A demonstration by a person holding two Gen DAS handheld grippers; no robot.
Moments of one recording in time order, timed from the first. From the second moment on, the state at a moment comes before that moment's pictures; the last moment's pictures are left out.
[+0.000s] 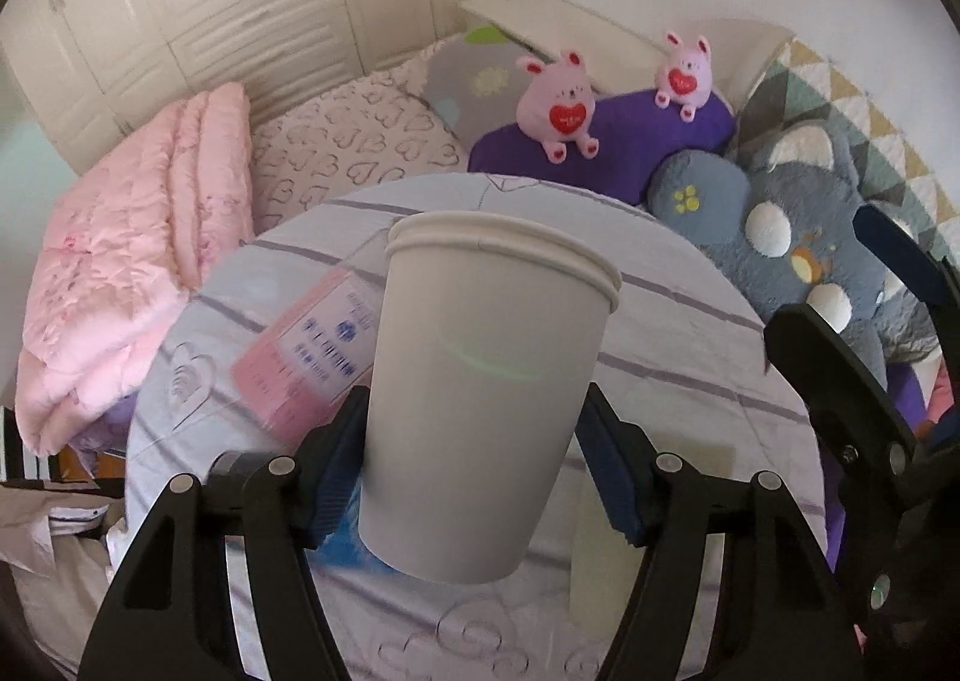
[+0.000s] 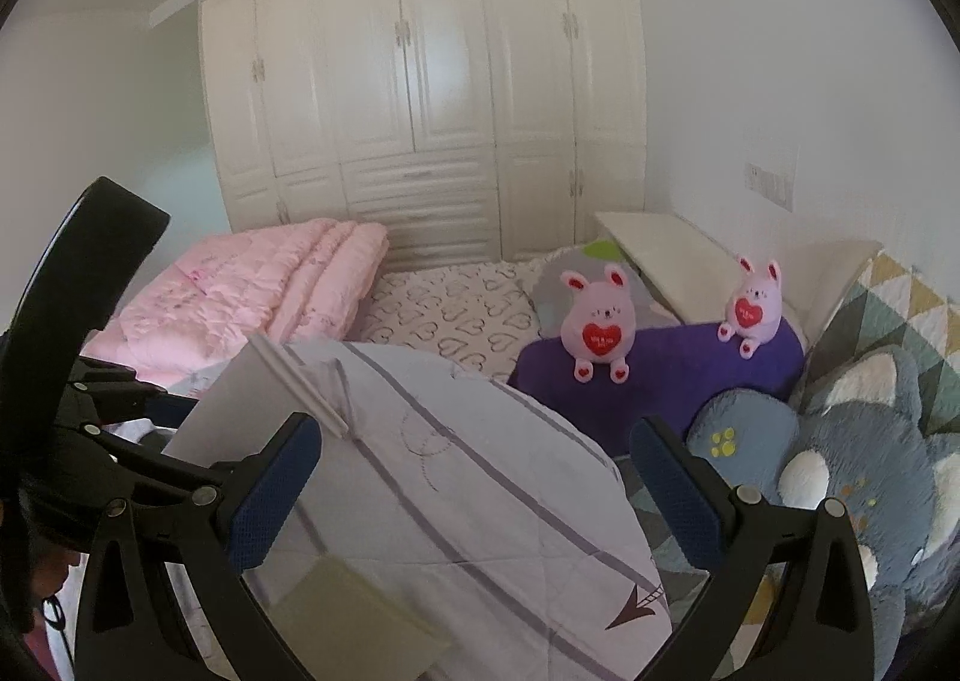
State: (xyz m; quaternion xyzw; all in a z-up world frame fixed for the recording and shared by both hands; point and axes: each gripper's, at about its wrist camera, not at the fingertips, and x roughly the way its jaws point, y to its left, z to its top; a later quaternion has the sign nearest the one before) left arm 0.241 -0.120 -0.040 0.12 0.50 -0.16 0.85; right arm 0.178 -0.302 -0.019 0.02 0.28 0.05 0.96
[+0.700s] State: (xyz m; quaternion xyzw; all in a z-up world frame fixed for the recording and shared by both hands) left arm 0.099 0.015 -0.077 0.05 0.54 -0.07 0.84; right arm 0.096 -0.186 -0.020 -0.02 0.31 0.16 0.94
